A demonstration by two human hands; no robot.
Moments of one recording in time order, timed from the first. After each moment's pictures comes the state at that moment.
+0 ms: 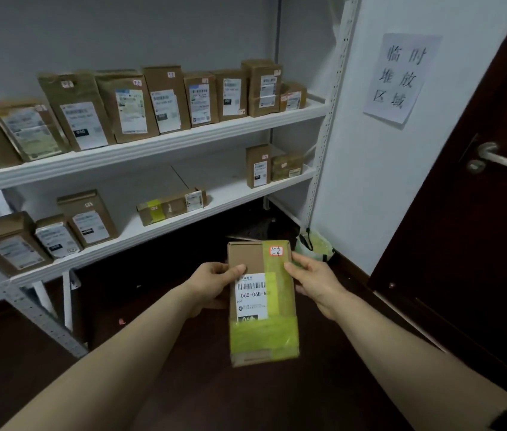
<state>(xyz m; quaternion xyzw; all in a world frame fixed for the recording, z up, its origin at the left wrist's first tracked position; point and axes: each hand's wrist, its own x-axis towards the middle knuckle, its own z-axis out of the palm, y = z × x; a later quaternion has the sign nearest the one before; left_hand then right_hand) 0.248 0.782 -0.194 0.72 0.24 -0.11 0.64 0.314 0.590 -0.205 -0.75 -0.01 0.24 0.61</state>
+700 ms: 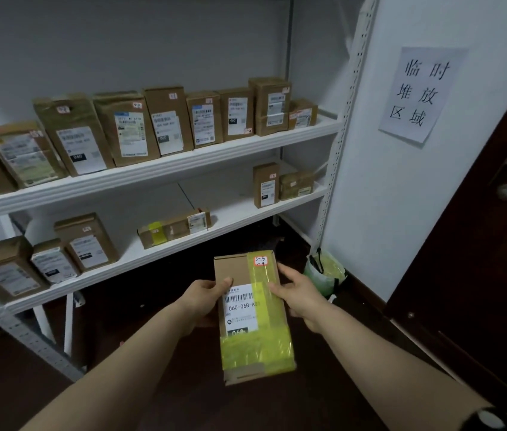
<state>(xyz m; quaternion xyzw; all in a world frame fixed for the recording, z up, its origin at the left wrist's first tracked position) 0.322 0.800 -0.196 0.70 0.31 -0.09 0.63 0.404 0.624 -0.217 -0.76 -0.04 0.30 0.58</state>
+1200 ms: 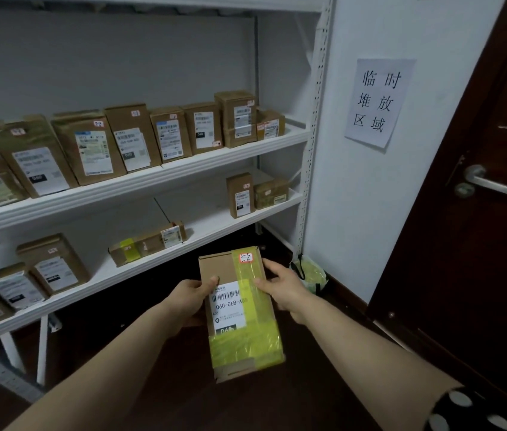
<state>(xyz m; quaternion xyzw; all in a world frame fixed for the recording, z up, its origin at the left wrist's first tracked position) 0.356 0.752 -0.179 0.71 0.30 -0.07 0.63 0.431 0.576 -0.192 -0.77 -0.07 0.27 0.57</state>
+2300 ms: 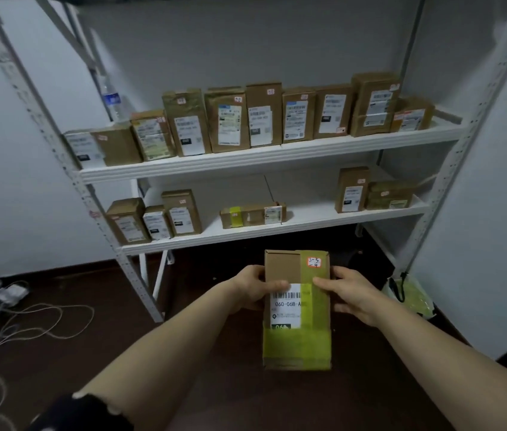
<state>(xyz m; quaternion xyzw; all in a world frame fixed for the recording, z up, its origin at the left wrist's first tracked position) 0.318 0.789 -0.191 0.73 0.34 -0.06 0.59 0.451 0.632 -0.220 -0.72 -0.13 0.41 0.54</state>
